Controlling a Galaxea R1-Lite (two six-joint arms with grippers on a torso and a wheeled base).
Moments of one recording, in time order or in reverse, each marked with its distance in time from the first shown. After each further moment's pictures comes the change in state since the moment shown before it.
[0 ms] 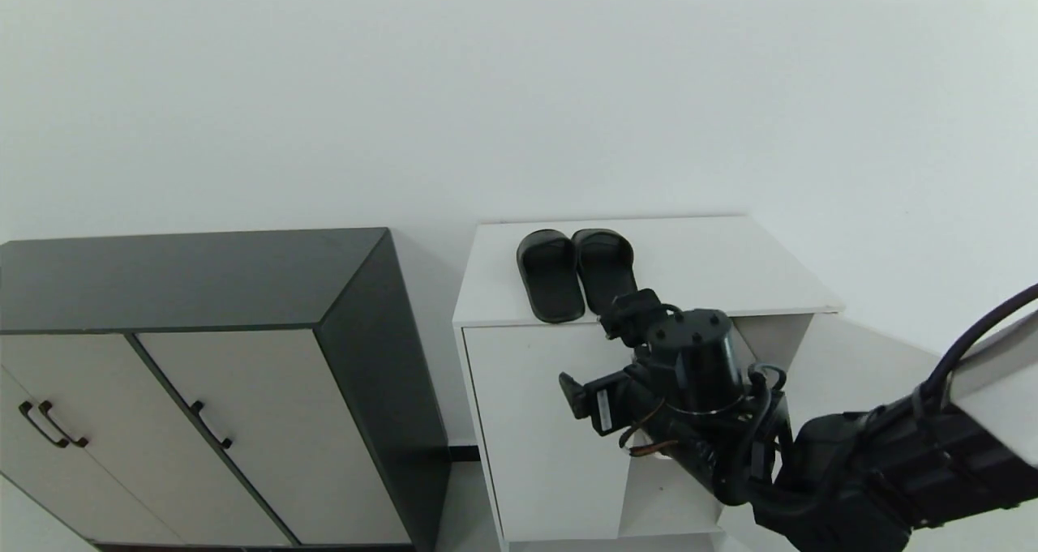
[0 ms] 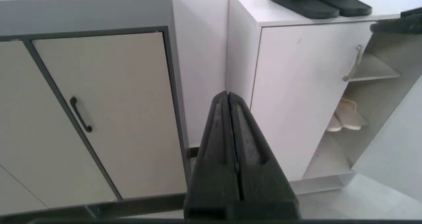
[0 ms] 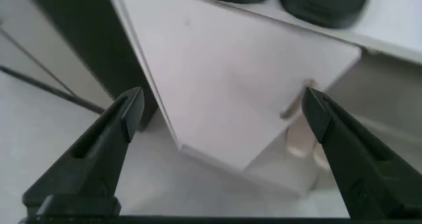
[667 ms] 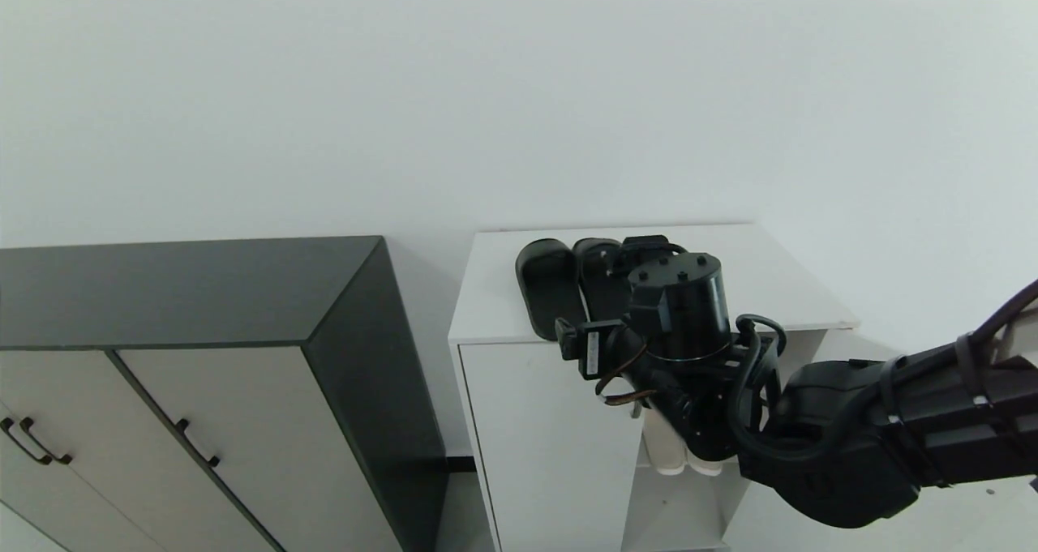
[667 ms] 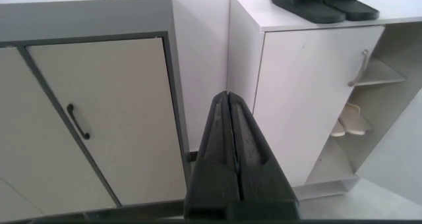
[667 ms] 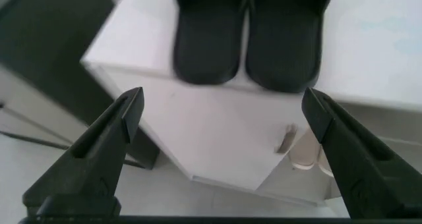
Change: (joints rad) left arm 0.000 0.000 0.000 0.000 0.000 0.002; right arm 0.016 -0.029 -0.175 0.149 -0.136 0.121
